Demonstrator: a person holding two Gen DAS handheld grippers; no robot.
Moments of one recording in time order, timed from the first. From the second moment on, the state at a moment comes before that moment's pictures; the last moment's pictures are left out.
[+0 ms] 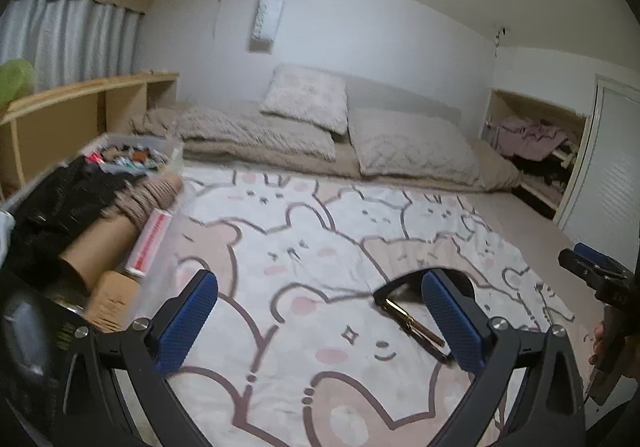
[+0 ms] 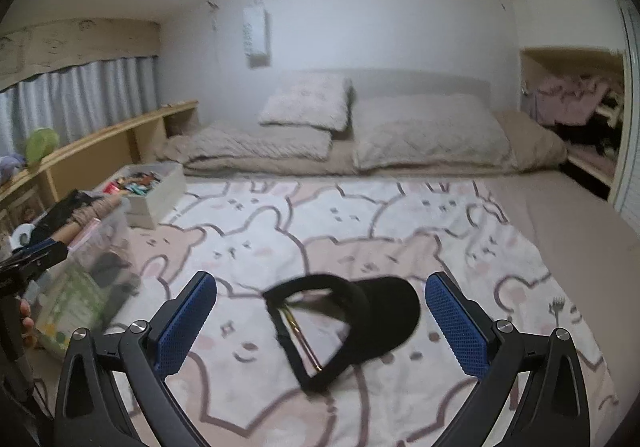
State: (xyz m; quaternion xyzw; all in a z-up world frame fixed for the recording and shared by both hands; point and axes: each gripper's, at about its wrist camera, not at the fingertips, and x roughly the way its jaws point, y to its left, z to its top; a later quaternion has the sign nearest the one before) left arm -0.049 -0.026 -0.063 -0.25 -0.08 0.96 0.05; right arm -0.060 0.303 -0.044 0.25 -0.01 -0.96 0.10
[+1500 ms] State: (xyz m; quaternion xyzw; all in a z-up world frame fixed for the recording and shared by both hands) left arm -0.146 0.111 -0.233 -0.52 0.03 0.82 0.22; right arm -0.168 0.335 -0.238 0.51 -0.25 -0.81 0.17
